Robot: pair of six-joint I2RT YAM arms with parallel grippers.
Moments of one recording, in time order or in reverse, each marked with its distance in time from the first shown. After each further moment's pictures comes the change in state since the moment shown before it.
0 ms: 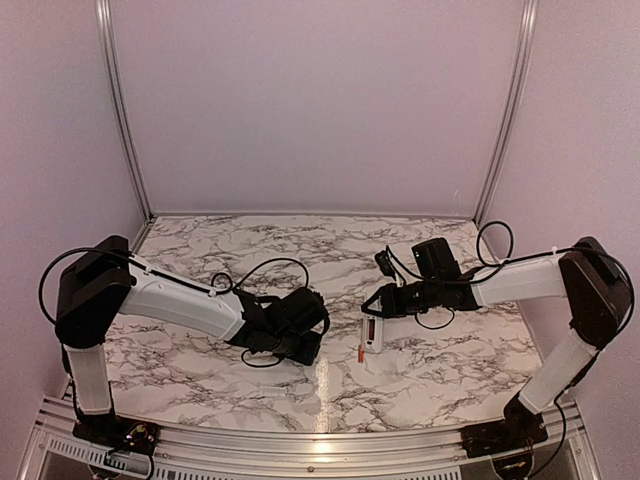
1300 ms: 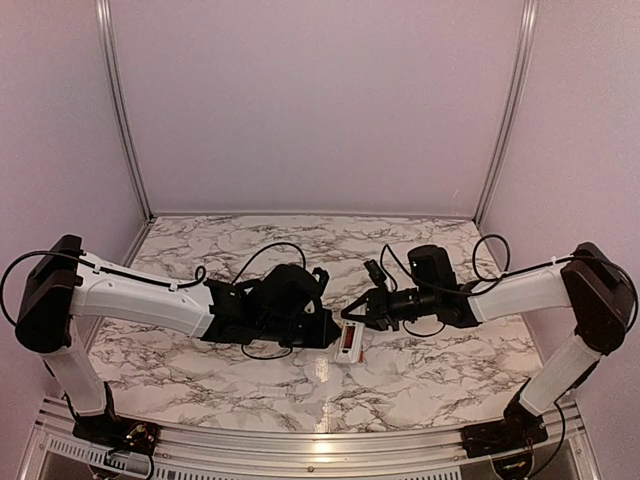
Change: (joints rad) left arm -0.043 -0.212 -0.066 0.200 0.165 -0.241; right arm 0.114 -0.036 -0.080 0.256 -0.191 0.497
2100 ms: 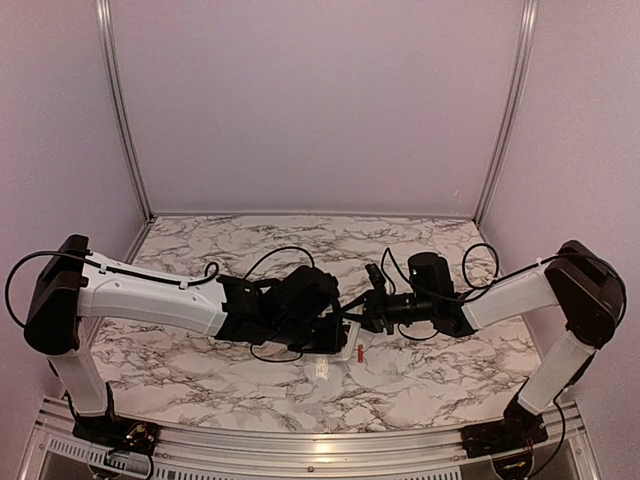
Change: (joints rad) left arm -0.045 0.051 0.123 -0.172 -0.027 -0.076; right arm 0.011 0.064 -0.057 0.220 0.033 0.164
